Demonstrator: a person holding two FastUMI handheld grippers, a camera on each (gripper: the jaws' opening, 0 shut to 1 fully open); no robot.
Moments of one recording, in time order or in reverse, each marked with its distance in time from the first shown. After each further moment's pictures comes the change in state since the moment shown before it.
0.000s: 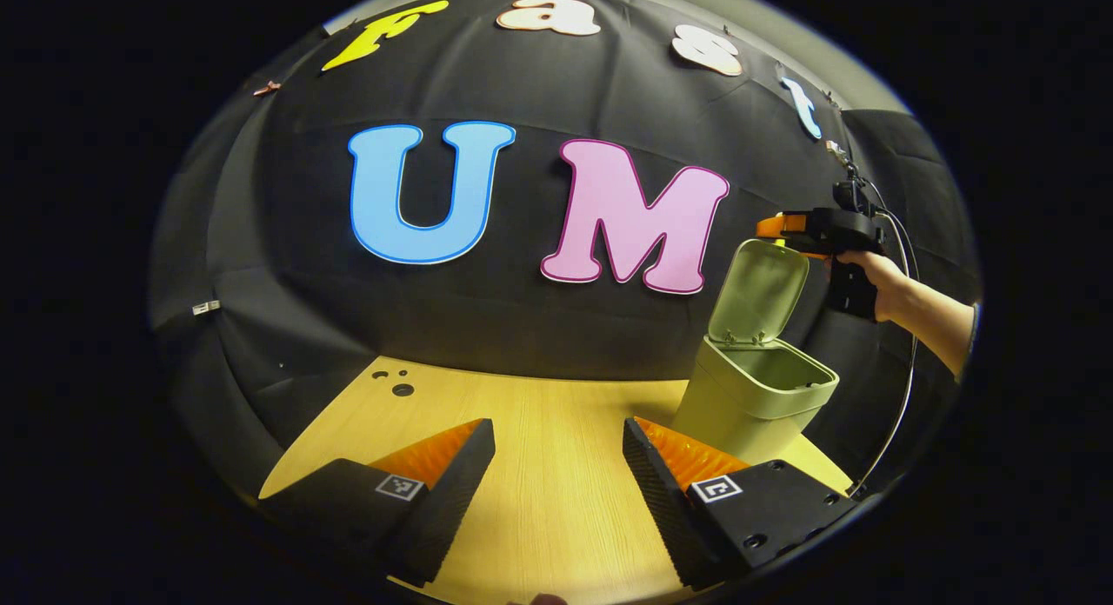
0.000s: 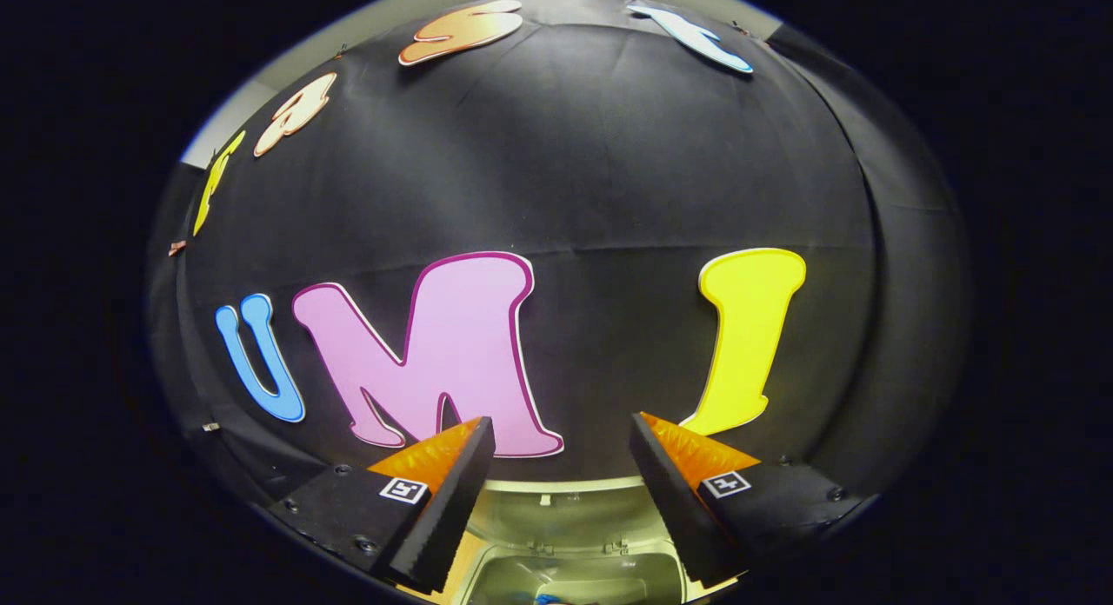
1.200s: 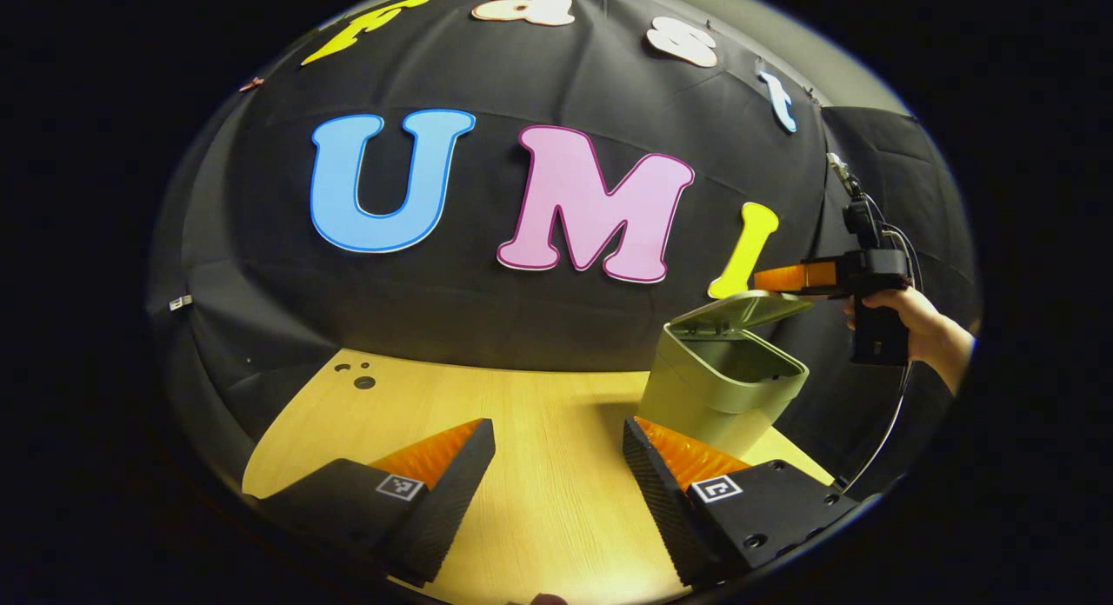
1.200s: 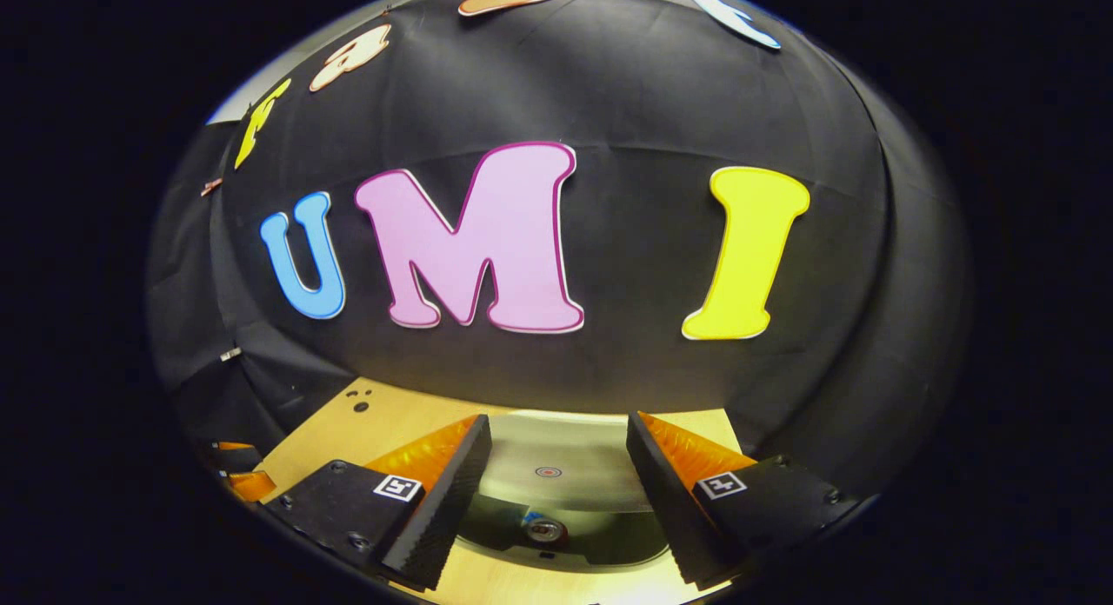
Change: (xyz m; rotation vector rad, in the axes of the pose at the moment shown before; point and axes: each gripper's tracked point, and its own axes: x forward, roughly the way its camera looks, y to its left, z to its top) left arm 0.009 -0.043 -0.013 0.002 0.032 -0.104; right arm -0.101 0.002 -0.108 -0.101 0.309 0.103
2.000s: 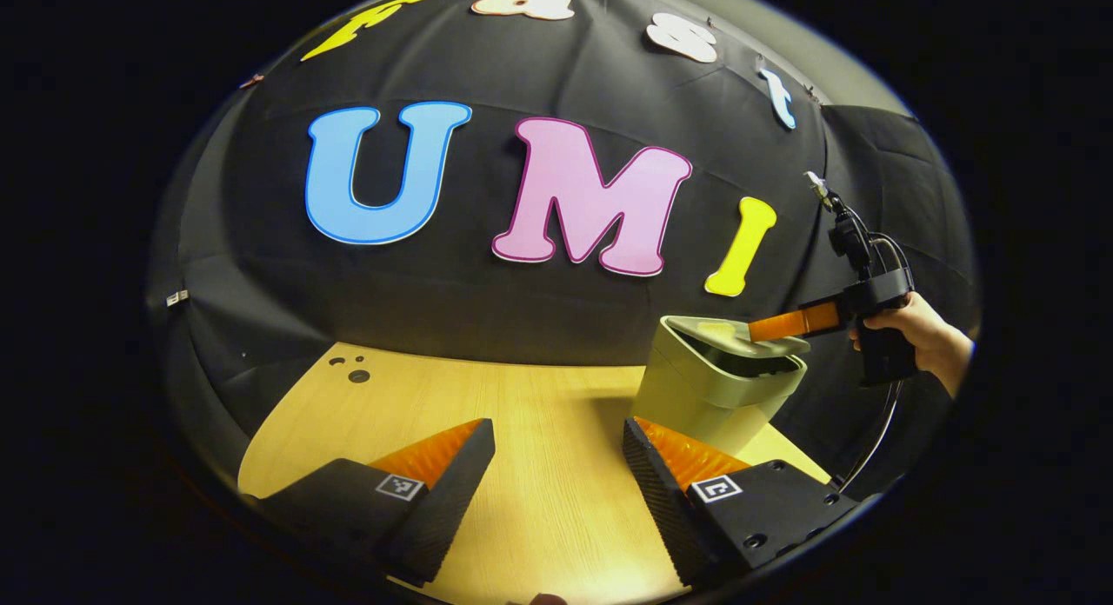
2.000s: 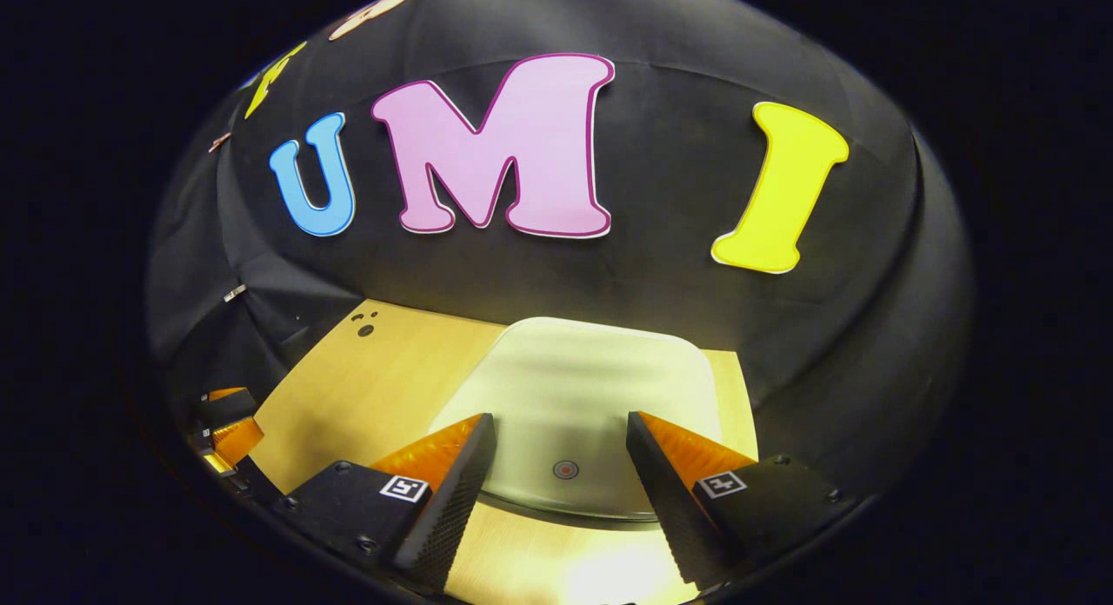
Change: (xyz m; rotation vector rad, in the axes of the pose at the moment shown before) left arm 0.001 -0.002 -0.006 -0.002 0.020 0.002; right arm 0.004 0.021 -0.070 -0.033 0.245 0.049
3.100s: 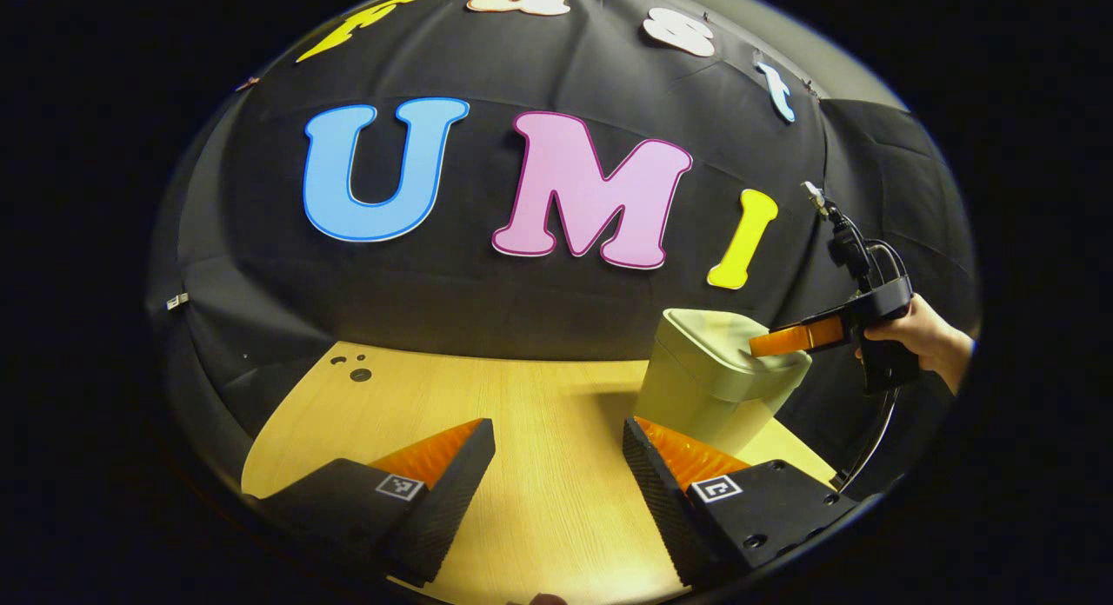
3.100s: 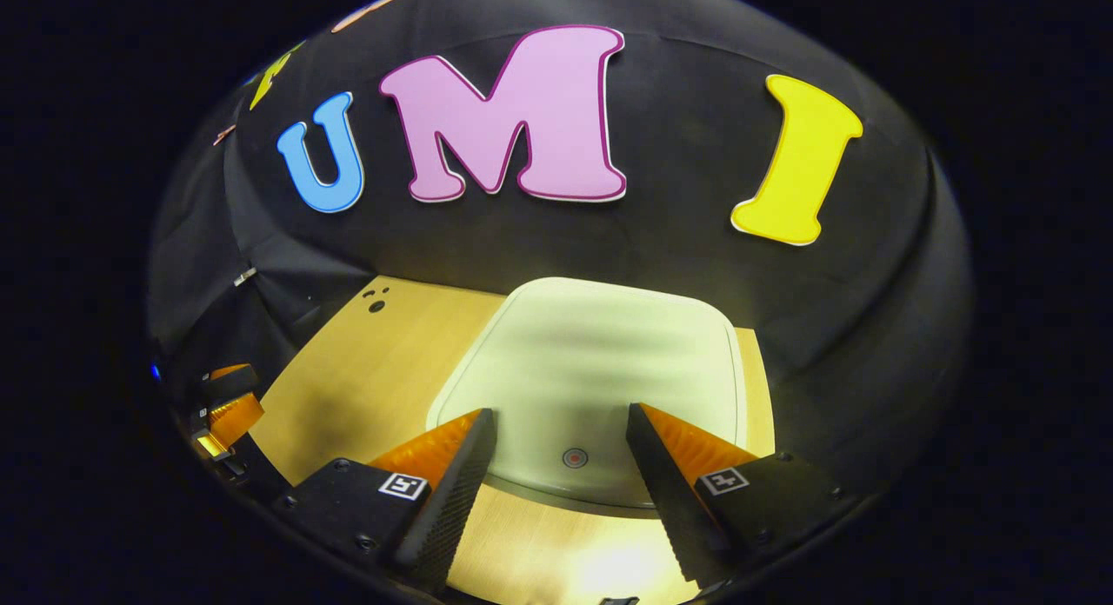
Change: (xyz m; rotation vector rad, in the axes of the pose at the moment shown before) left arm -0.001 0.002 -0.003 0.013 0.021 0.001; right arm 0.011 0.001 -0.023 -0.022 0.027 0.034
